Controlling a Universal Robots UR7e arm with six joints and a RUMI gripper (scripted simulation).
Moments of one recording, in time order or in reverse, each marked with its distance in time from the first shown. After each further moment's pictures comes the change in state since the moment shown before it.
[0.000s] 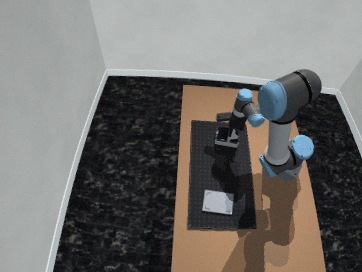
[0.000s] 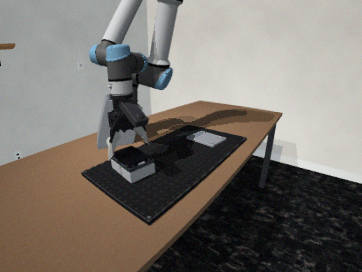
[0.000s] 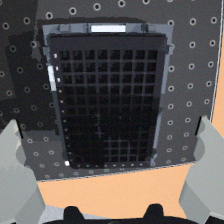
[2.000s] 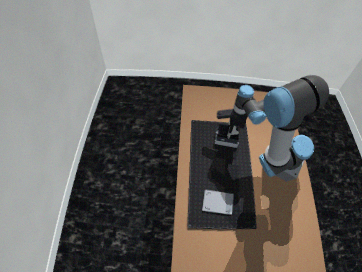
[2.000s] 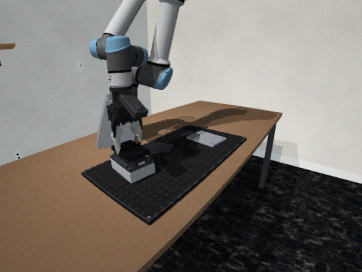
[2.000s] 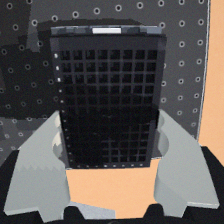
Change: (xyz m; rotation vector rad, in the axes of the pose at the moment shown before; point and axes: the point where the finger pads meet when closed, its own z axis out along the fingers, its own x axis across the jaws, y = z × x) arm 0.001 -0.002 -0.025 0.004 0.005 -0.001
